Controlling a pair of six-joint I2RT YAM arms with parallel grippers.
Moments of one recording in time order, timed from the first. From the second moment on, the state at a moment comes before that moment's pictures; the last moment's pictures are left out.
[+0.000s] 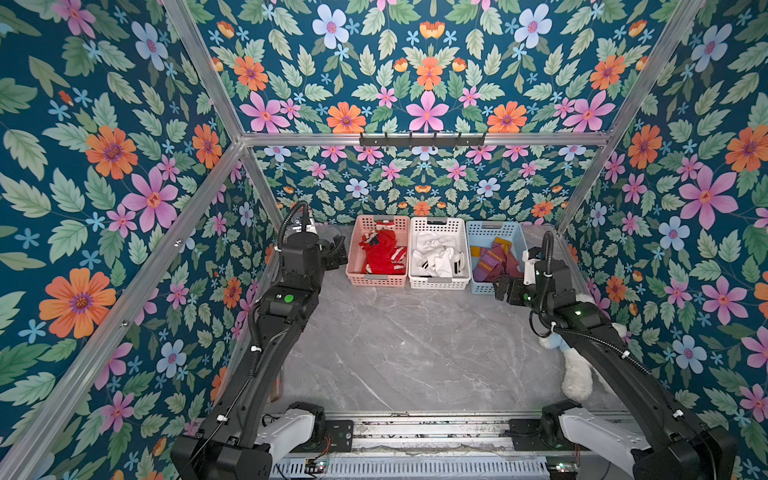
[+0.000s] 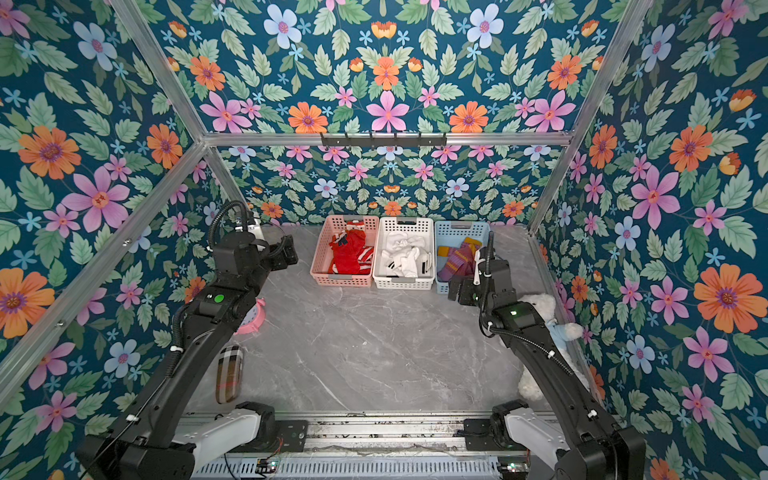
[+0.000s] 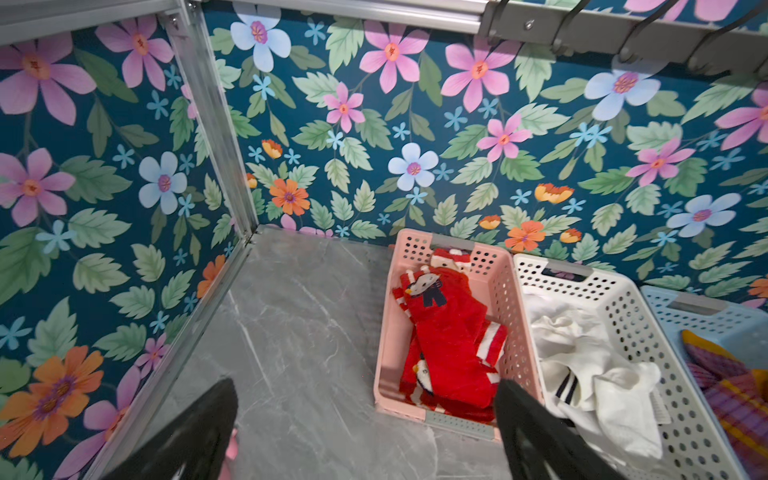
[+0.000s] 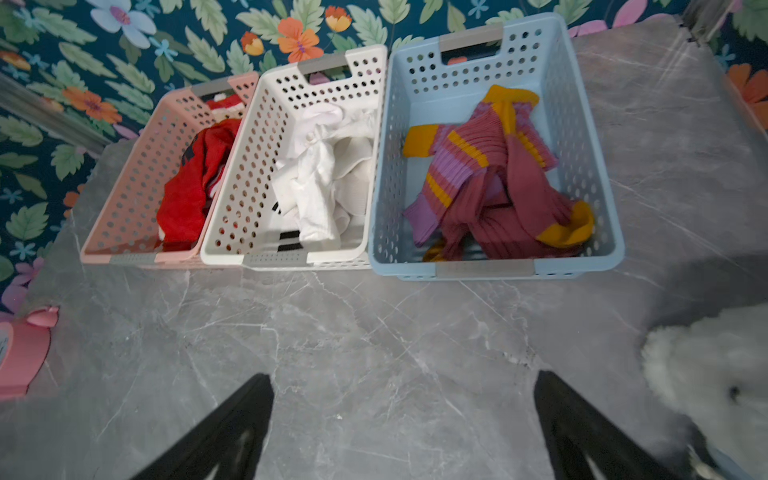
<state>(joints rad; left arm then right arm) -0.26 1.11 1.17 -0.39 -0.33 -0.20 0.21 1.05 0.92 -0.49 0.01 0.37</state>
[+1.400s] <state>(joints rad) -0.18 1.53 0.18 1.18 -0.39 0.10 0.00 1.12 0.36 0.25 0.40 0.22</state>
